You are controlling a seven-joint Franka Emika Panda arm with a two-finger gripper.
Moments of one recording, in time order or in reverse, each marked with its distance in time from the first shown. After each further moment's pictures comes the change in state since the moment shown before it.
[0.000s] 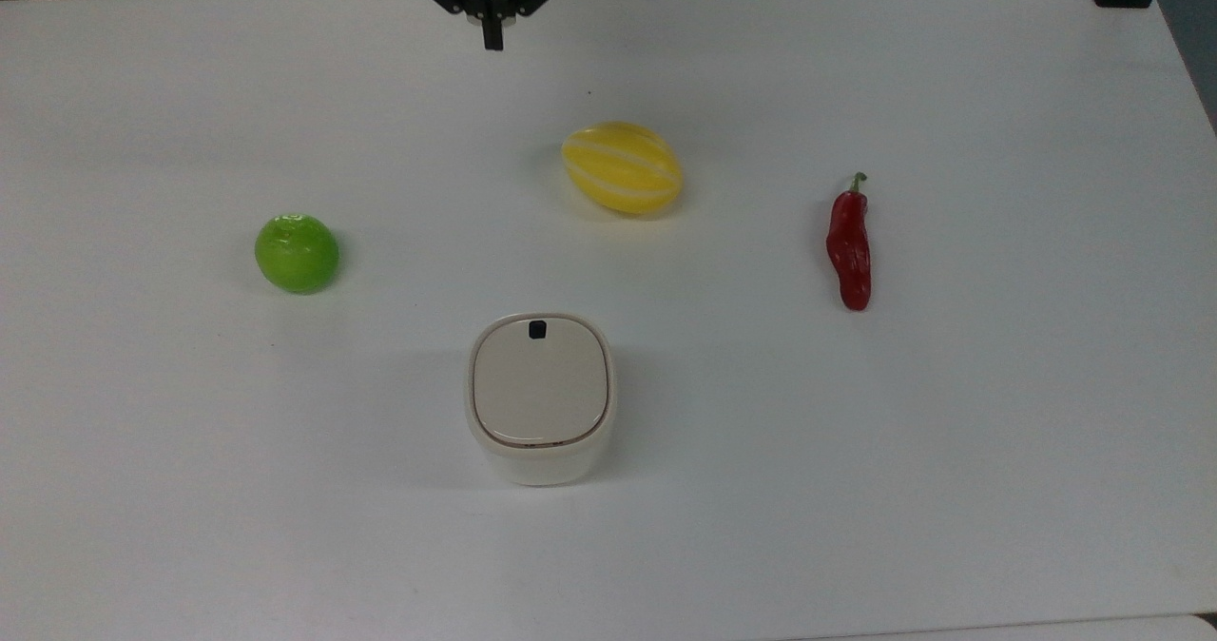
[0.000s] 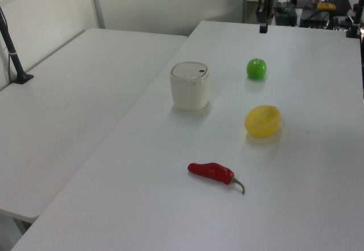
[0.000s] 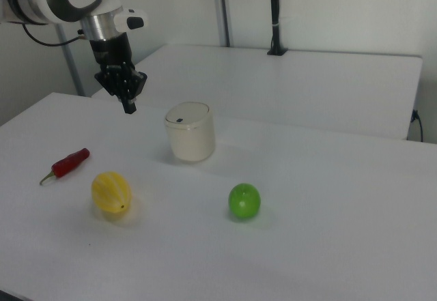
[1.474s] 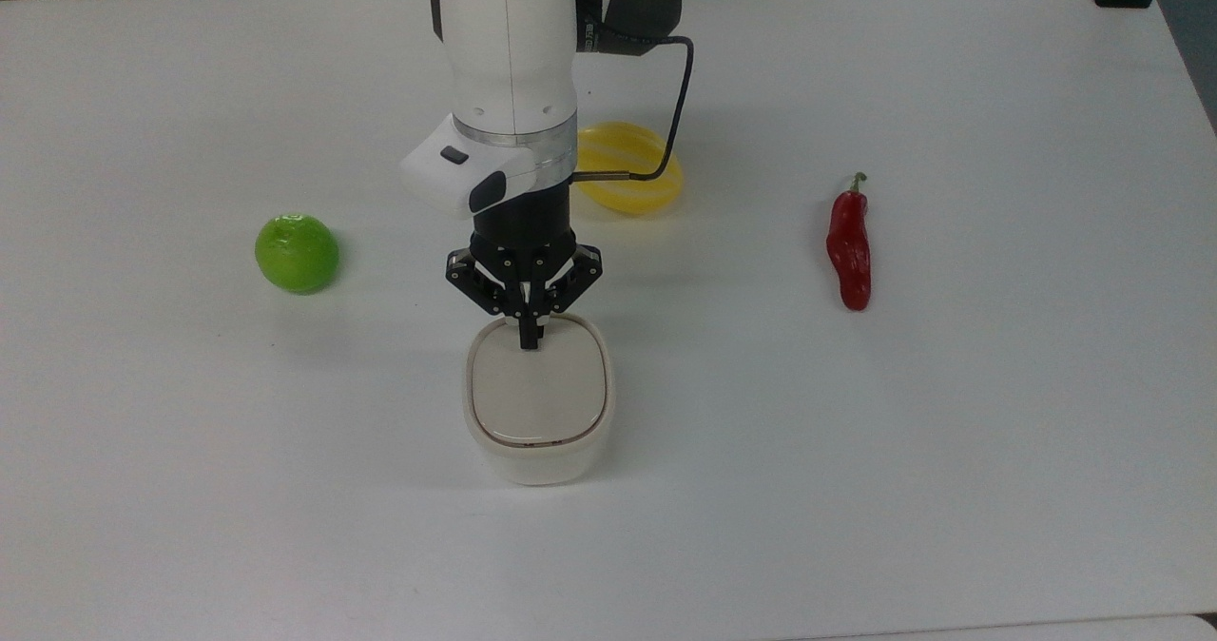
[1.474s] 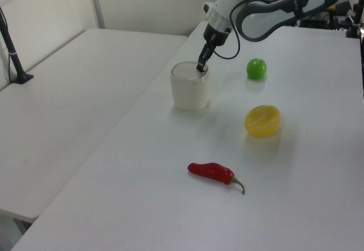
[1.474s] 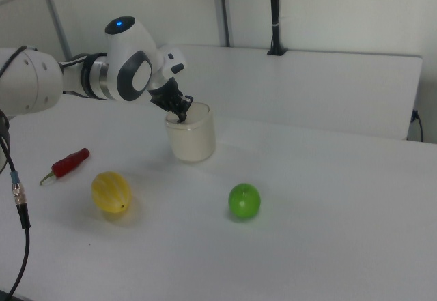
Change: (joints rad) arm 0.008 0.389 0.016 0.021 -0.005 0.814 -0.007
